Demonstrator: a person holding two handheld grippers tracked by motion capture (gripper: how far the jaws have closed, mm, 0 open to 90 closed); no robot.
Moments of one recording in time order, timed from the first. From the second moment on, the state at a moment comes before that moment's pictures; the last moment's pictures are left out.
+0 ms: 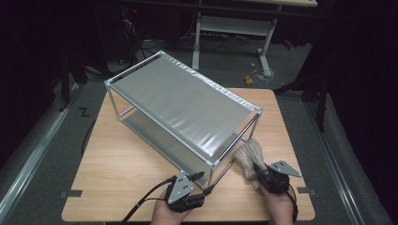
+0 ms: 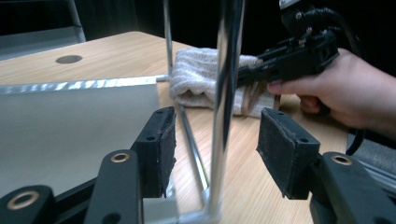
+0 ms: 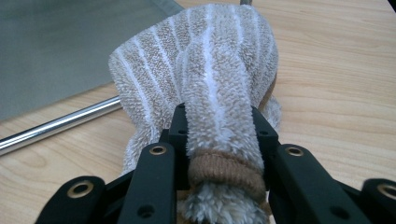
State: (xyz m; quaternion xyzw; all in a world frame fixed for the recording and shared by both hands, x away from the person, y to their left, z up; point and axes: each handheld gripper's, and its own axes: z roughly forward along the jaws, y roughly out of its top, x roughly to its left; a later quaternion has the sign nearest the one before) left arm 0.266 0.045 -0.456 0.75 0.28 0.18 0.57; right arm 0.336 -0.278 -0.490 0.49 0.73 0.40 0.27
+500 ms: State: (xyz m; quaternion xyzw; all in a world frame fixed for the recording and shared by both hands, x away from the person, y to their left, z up) left arm 0.269 0.034 -0.460 0.75 0.27 0.22 0.56; right arm 0.335 -0.277 -0.491 0.49 0.73 0.40 0.27
